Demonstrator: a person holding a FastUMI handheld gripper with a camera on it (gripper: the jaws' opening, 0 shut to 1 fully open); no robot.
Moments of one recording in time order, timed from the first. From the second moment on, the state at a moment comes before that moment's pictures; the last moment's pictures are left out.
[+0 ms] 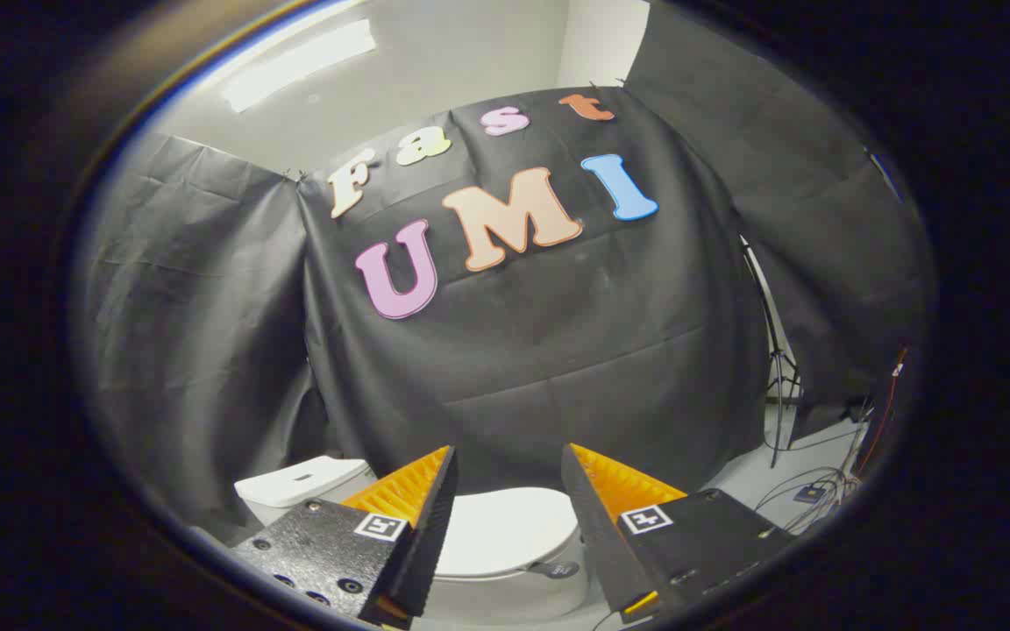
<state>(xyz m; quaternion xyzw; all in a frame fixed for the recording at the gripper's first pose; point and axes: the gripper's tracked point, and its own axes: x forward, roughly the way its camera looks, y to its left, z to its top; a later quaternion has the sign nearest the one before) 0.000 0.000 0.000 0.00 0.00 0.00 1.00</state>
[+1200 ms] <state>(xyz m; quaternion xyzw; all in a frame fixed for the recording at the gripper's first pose) 0.012 -0.027 -0.042 0.14 -0.03 -0.02 0.99</state>
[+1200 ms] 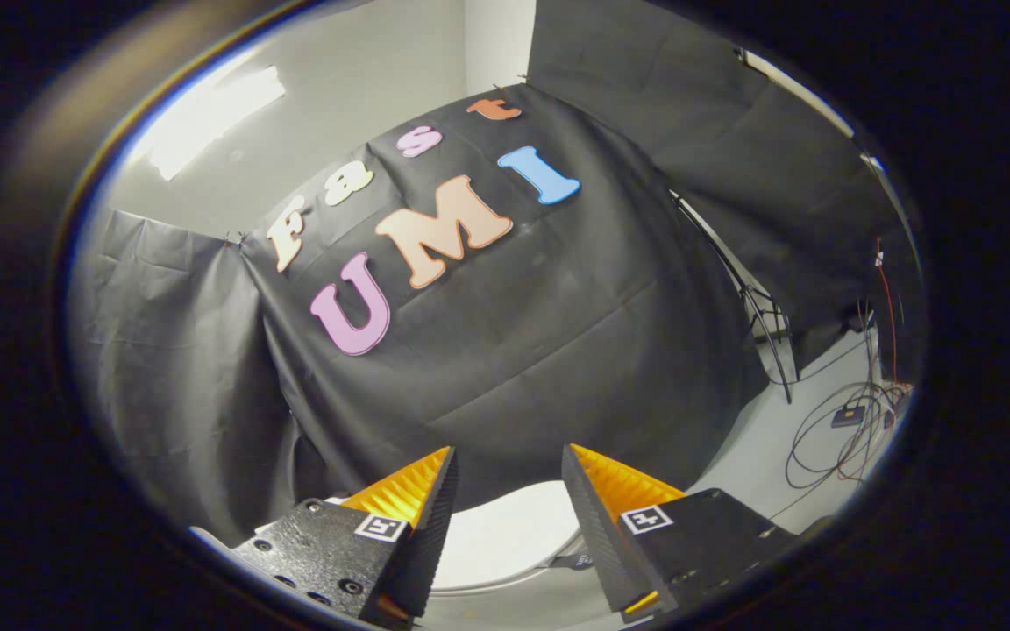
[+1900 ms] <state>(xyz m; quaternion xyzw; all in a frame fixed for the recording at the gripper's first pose) 0.048 -0.045 -0.090 0.29 -0.03 0.00 0.96</state>
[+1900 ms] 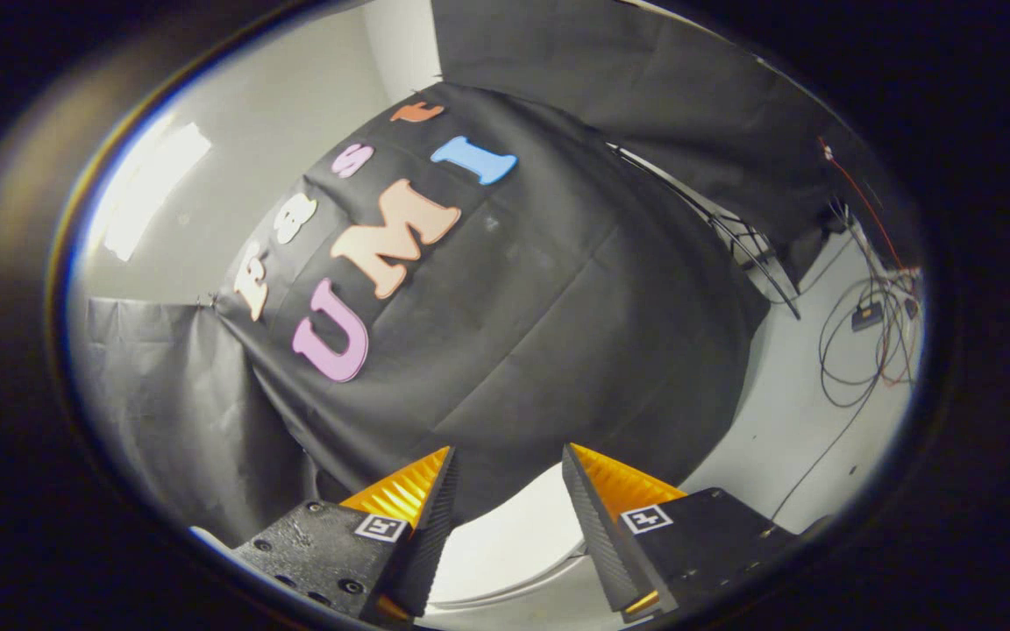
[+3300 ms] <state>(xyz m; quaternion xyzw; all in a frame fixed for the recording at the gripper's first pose) 0.120 -0.058 -0.247 0.54 0.15 -0.07 0.83</state>
